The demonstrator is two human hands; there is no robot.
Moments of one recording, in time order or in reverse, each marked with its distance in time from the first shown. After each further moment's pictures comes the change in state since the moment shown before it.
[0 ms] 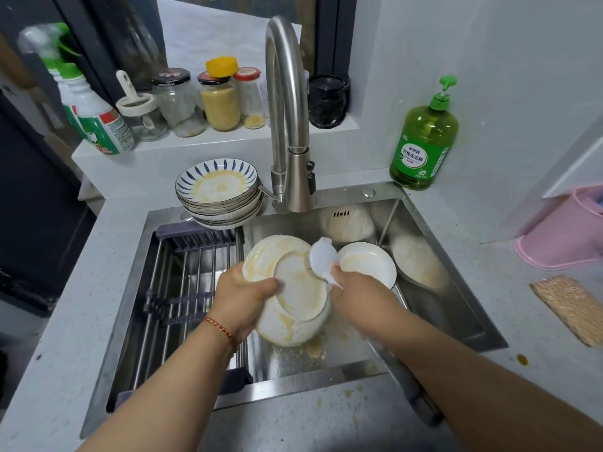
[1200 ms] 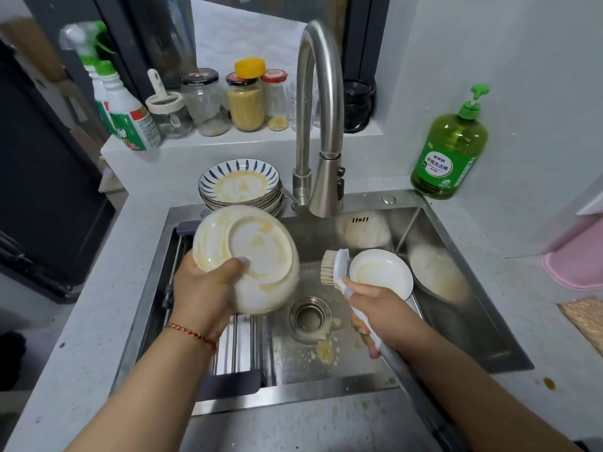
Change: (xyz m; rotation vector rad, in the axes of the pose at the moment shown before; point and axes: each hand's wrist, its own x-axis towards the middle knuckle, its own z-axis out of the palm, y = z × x) left_hand -0.011 0.039 -0.046 -0.215 0.287 0.160; right_hand -0.009 -0.003 0.008 0.921 -0.136 0.053
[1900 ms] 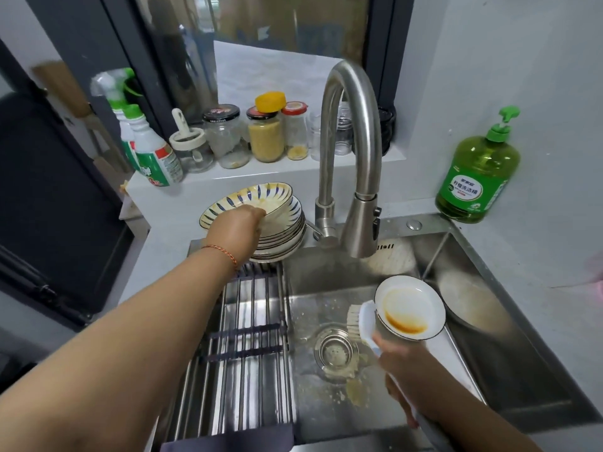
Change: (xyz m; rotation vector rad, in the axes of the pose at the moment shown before) left_hand 0.136 0.069 0.041 1.669 -0.264 0.832; right_hand 0.016 0.014 0.015 -0.312 0.041 -0.070
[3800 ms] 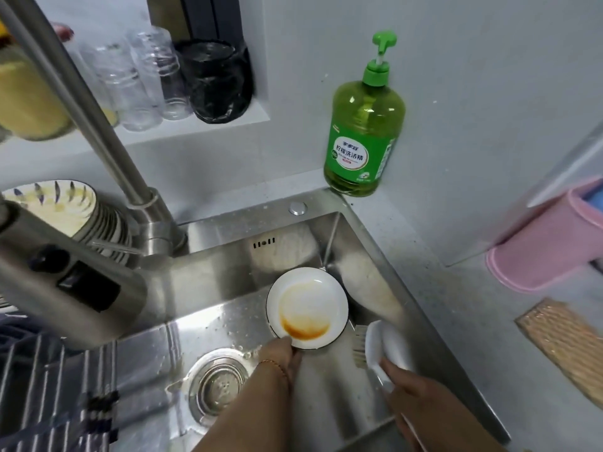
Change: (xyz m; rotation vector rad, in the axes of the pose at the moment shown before) left_hand -0.021 0.277 0.332 -1.586 -0.654 -1.203; right_hand 0.017 0.136 -0.139 0.038 0.176 0.342
